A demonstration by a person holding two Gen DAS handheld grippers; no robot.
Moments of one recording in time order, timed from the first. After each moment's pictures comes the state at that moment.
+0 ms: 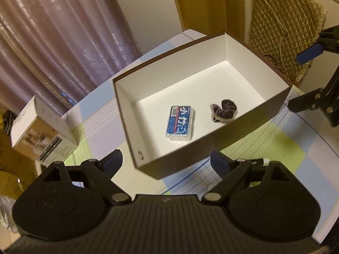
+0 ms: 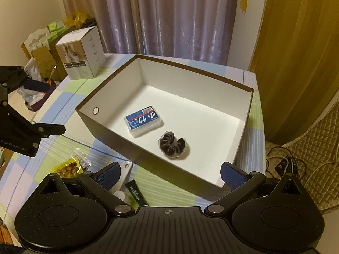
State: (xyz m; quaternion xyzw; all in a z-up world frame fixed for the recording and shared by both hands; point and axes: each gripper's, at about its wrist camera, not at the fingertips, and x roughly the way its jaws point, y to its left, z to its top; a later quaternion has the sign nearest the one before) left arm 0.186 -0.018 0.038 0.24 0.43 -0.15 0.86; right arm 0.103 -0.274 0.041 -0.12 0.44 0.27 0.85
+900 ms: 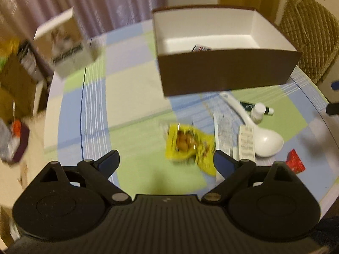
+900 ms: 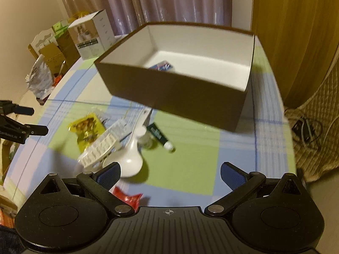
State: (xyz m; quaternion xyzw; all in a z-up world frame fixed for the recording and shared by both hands) left arm 0.073 0.078 -0.031 0.10 0.49 -0.07 0.87; right arm 0.007 -0.315 -0.027 -0.06 0.47 0.28 0.83
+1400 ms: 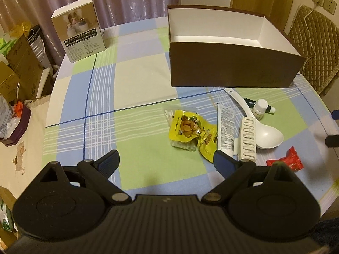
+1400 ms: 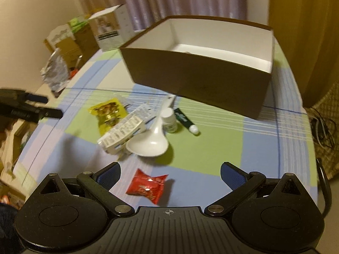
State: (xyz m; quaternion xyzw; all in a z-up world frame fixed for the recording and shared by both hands) left arm 0.050 0.089 -0.031 0.07 0.47 -0.06 0.88; right arm -0.033 -0.305 -0.042 -0.07 0.45 0.34 0.82
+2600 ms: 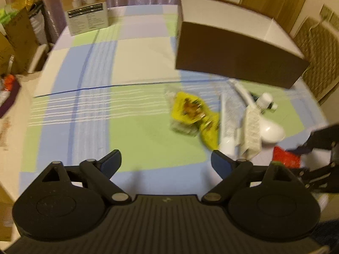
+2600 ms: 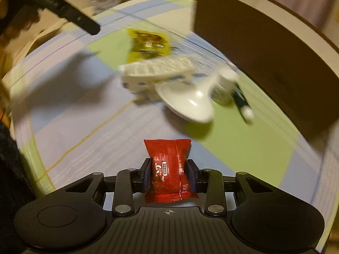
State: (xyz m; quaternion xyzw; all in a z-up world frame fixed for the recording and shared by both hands) left arm 0.047 0.111 -0.068 -0.03 0.49 -0.08 0.87; right arm -0.043 -0.270 -0.127 -0.25 0.45 0.42 0.75
